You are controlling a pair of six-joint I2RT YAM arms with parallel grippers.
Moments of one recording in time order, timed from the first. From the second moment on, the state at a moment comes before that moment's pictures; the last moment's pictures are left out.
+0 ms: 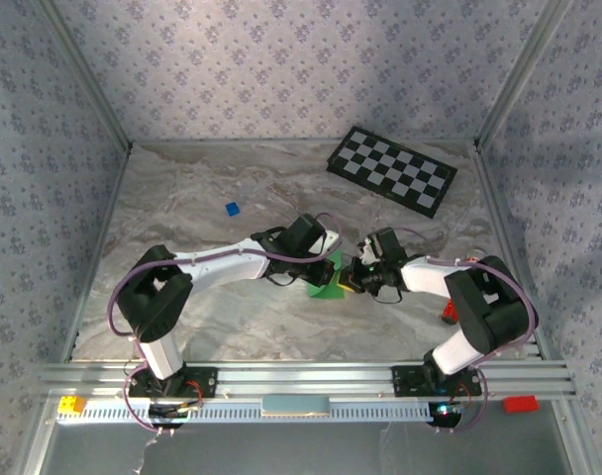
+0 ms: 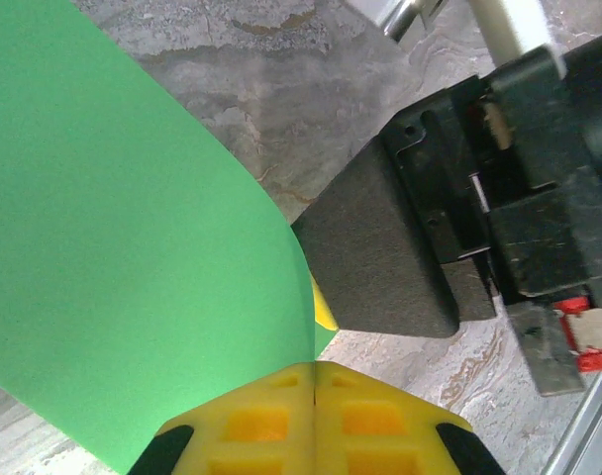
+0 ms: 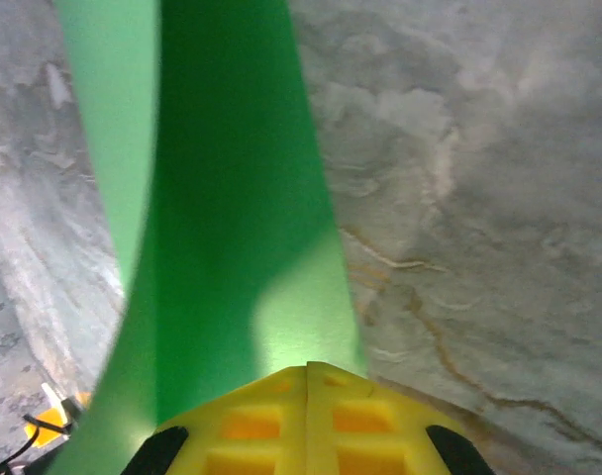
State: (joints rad) left arm -0.92 1.74 1.14 -0.35 0.27 -0.37; right arm 0.43 1.56 0.58 -0.06 -0.54 0.80
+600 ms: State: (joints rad) left arm -0.83 1.80 1.10 -0.31 0.32 -0.44; right arm 0.44 1.59 0.67 -0.17 -0.50 0.68
